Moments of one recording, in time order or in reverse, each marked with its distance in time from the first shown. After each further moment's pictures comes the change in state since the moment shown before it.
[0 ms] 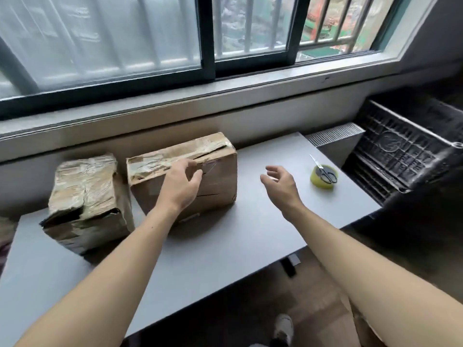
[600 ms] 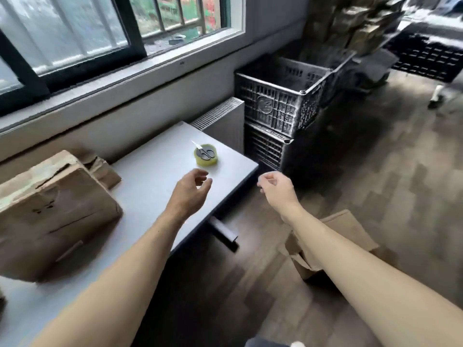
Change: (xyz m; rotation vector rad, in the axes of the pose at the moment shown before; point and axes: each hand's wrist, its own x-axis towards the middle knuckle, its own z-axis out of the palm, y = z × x) left_hand -0.109 0.208 0.254 -0.063 -0.464 0.220; right_hand -0.077 0.161 -0.291 0.149 0.385 0.161
